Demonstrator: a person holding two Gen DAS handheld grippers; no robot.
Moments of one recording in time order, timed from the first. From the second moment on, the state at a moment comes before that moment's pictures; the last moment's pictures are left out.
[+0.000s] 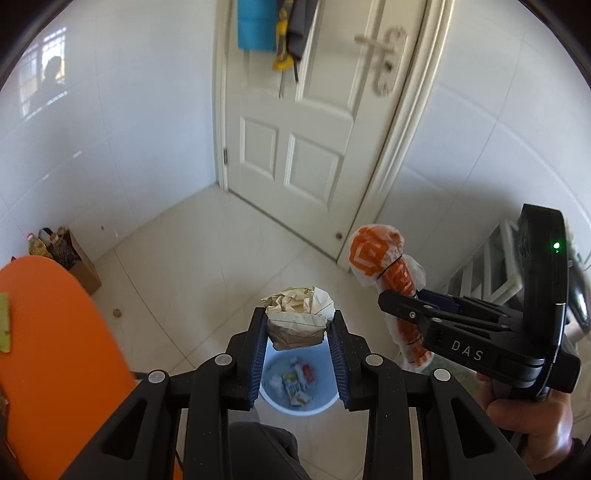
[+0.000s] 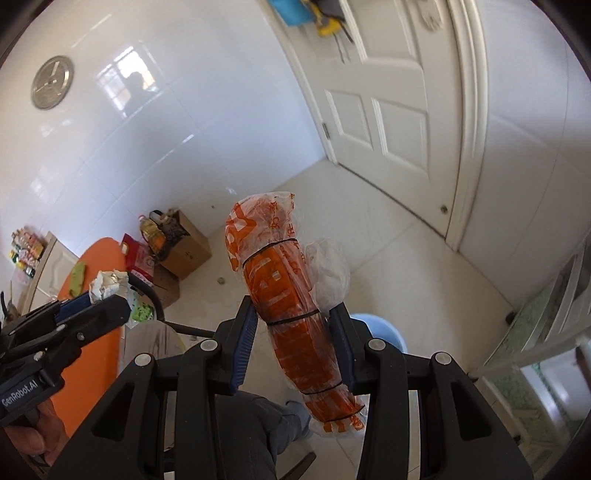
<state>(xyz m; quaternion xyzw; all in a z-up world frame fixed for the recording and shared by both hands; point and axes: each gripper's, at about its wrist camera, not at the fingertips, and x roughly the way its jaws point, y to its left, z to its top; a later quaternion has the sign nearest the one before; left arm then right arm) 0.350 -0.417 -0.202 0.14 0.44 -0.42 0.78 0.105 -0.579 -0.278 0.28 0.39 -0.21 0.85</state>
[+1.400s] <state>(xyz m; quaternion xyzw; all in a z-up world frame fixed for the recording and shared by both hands) 0.353 -0.463 -0.203 0.17 0.48 -0.36 0.78 0.106 -0.591 -0.325 0.34 0.41 -0.28 0.80</state>
